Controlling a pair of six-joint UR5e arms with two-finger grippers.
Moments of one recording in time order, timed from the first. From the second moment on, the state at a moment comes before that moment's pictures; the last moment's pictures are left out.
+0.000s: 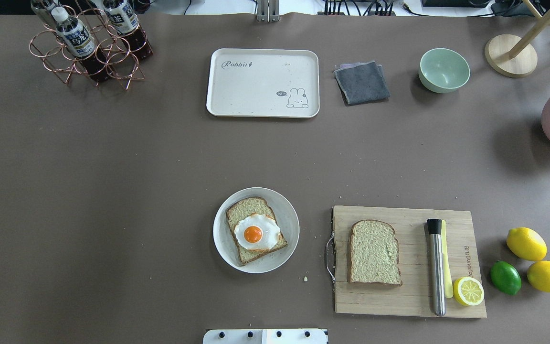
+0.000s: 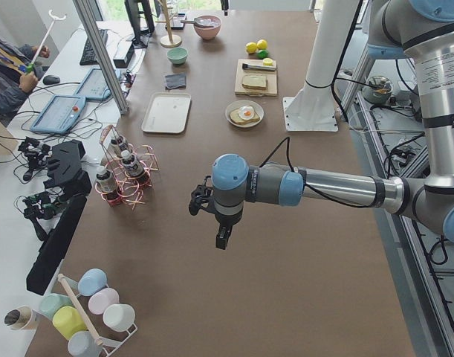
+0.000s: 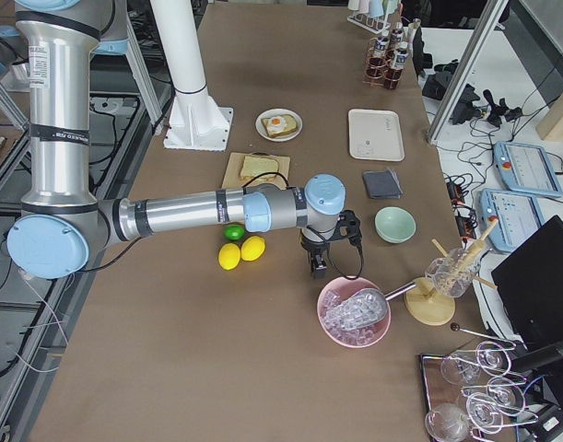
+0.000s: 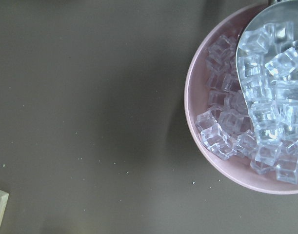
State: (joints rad) left arm -1.52 -1.31 -1.94 -1.56 -2.36 0.15; right arm 1.42 -1.63 1.79 -1.58 2.37 -0.03
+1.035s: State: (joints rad) left arm -1.52 -1.30 -1.94 -1.57 -2.36 0.15; right arm 1.41 -1.64 1.80 -1.58 2.34 -0.03
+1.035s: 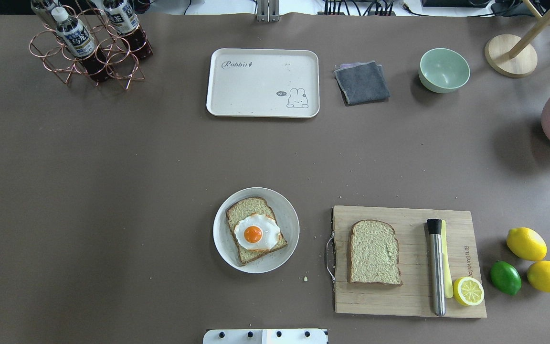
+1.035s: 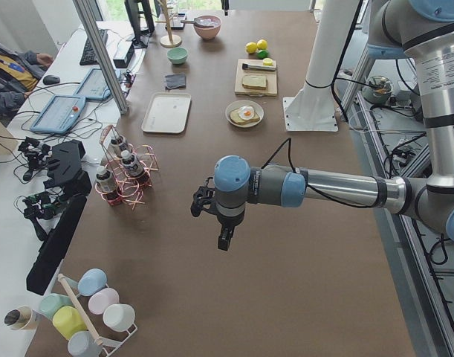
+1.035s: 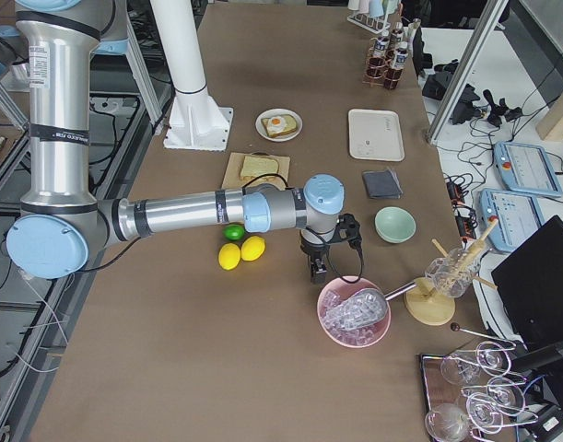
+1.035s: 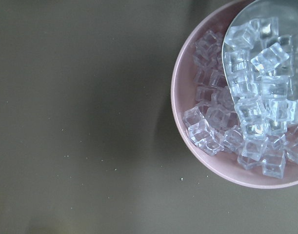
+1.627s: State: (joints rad) left arm -1.52 -1.30 -1.94 -1.57 -2.36 0.15; right arm 1.41 -1.64 1.79 -1.58 2.34 -0.03
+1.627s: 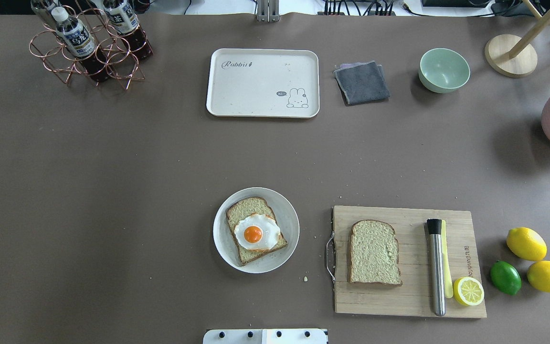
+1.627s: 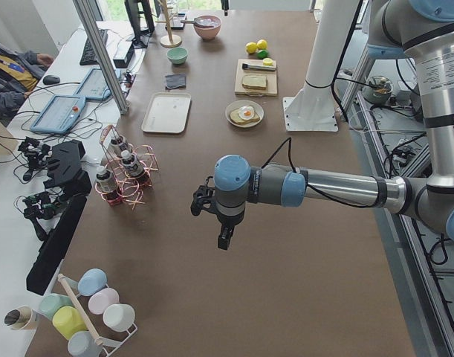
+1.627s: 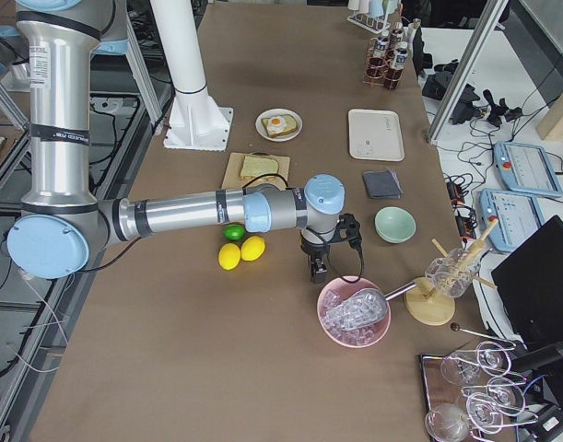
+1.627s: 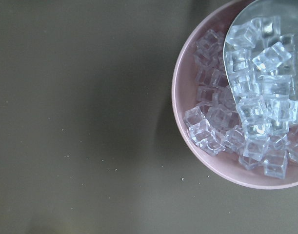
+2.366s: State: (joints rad) left arm -1.52 -1.30 -1.95 -1.57 -2.37 0.14; right arm 1.39 -1.64 1.80 -1.58 2.35 -0.03
